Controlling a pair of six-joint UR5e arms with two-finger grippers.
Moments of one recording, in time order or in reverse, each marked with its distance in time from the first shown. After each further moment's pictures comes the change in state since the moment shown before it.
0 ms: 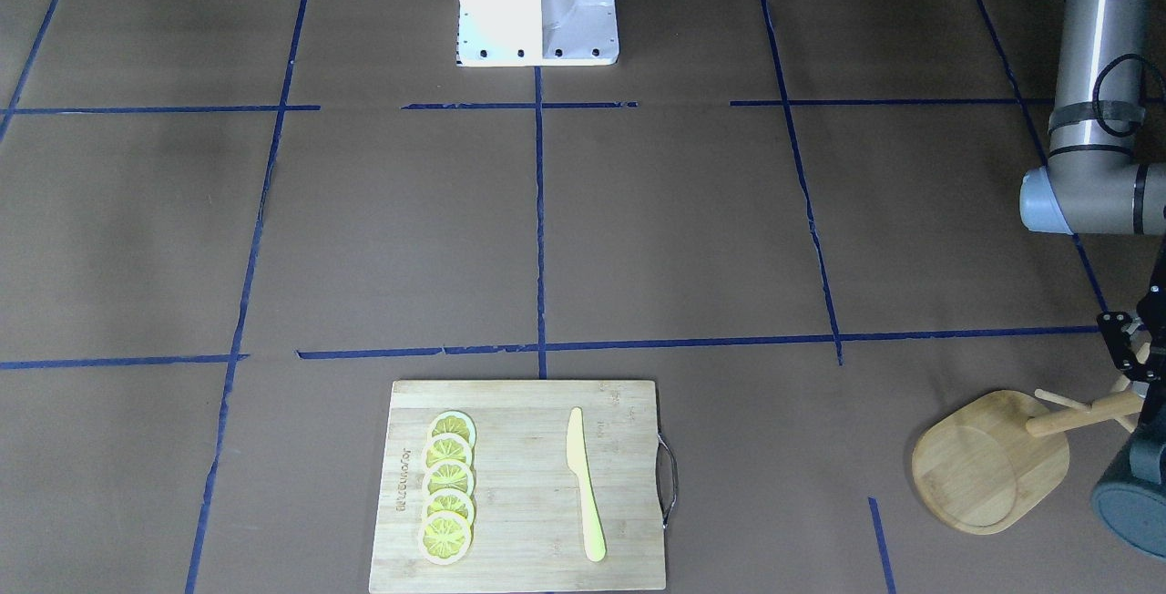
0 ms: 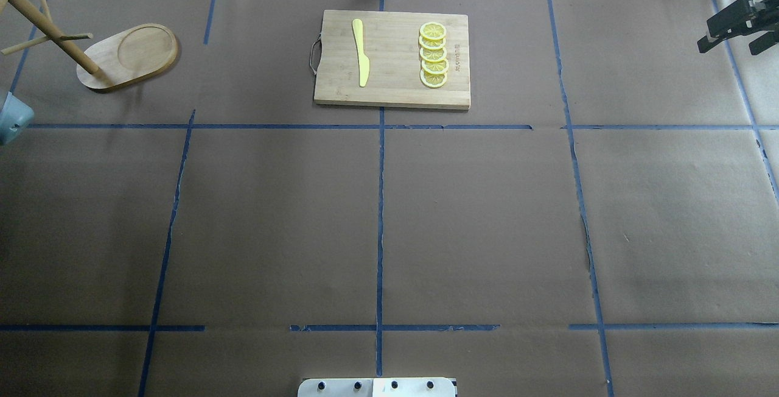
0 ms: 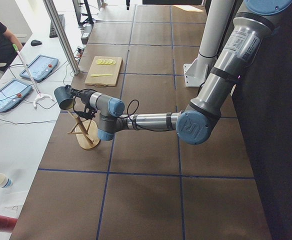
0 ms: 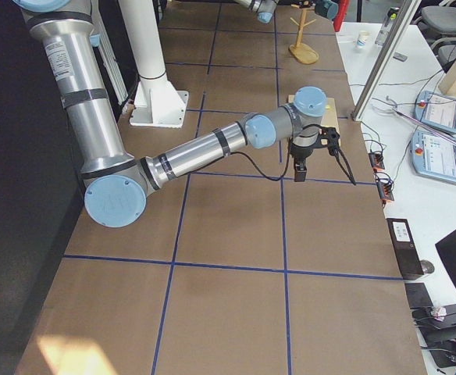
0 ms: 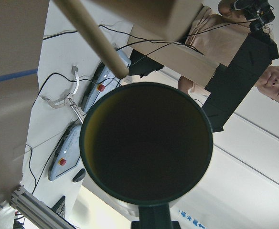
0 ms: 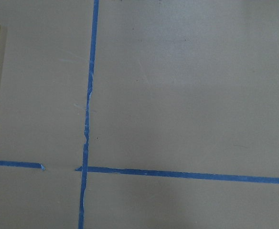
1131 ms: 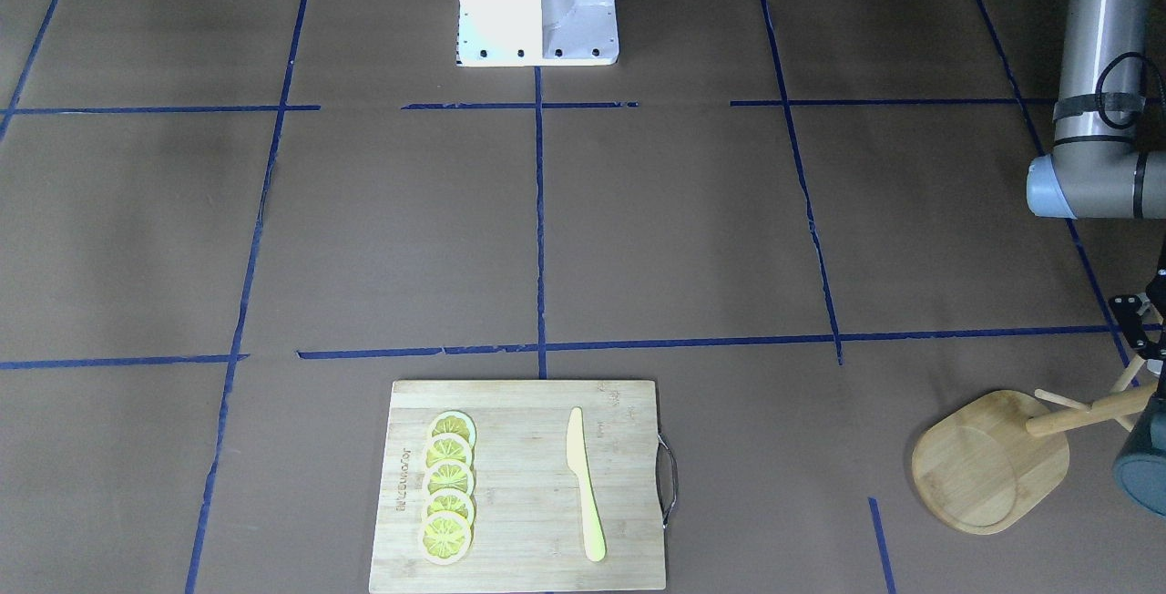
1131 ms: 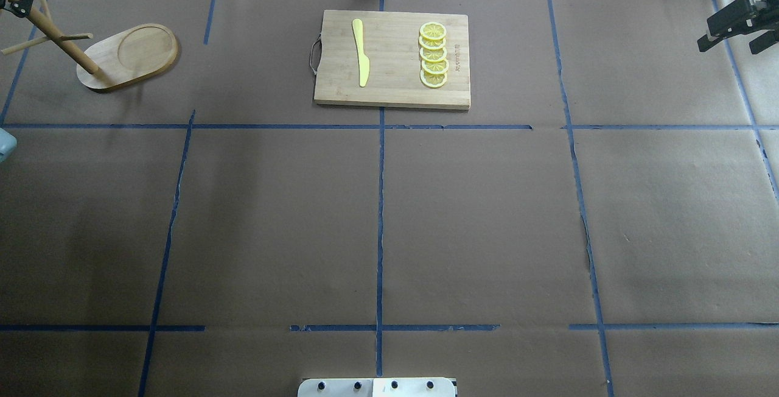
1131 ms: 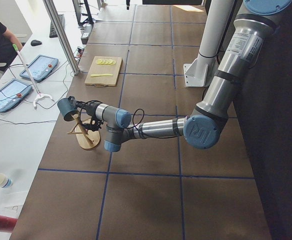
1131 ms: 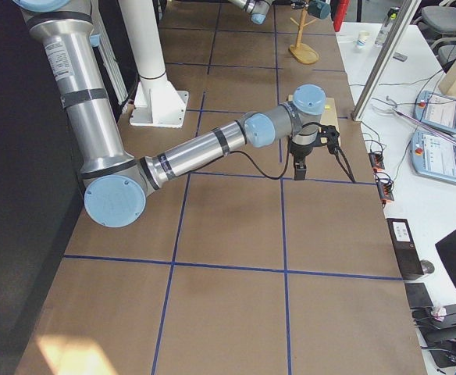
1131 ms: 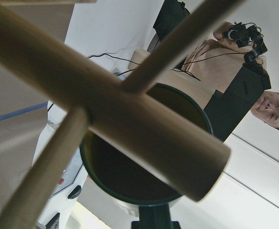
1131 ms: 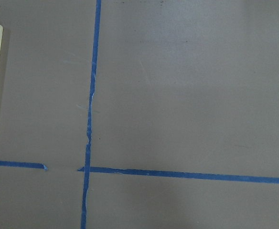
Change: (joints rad) left arm 0.021 0.082 0.007 -0.073 0.061 -0.035; right arm 0.000 -0.001 0.009 0.000 -0.001 0.007
